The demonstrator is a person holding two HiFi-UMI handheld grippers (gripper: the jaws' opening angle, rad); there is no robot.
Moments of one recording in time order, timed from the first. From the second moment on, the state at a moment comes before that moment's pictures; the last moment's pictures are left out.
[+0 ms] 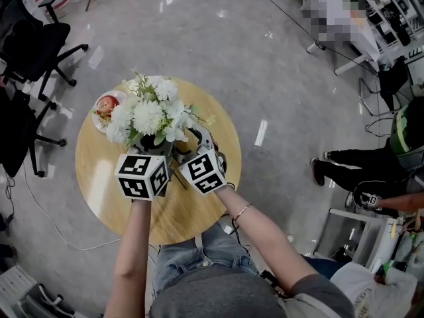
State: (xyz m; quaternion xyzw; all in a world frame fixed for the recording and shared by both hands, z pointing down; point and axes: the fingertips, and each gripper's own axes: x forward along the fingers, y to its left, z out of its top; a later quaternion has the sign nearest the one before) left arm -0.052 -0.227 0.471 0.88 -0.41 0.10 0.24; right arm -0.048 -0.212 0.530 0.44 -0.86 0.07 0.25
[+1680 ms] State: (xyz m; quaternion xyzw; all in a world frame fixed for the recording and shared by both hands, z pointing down) left arm -0.072 -0.218 0.370 0.88 -0.45 0.09 0.14; right arm -0.044 -0.211 0.530 0.43 -0.86 0.06 0.26
